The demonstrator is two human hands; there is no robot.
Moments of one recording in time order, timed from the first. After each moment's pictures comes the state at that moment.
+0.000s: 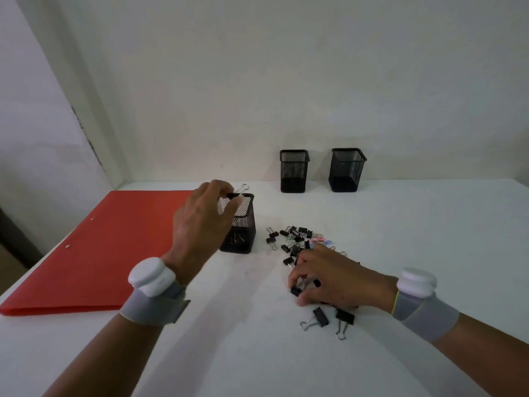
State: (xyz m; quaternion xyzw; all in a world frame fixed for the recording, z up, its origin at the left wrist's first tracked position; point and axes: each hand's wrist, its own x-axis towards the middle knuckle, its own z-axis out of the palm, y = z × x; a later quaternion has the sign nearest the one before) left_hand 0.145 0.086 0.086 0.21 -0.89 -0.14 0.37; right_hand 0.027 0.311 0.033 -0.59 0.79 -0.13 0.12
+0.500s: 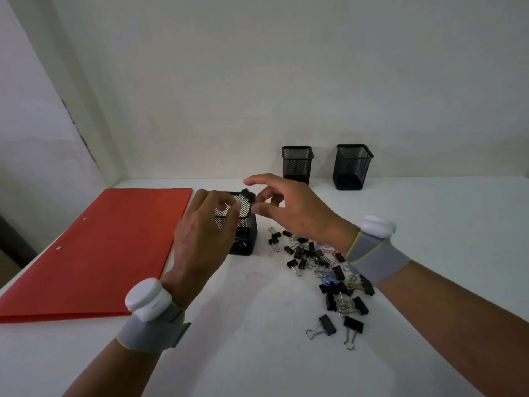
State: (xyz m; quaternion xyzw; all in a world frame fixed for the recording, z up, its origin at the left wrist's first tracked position) left_hand 0.147 0.091 0.062 0.17 -0.87 -0.20 0.43; right_hand 0.021 0.229 0.100 -0.52 0.73 -0.44 0.08
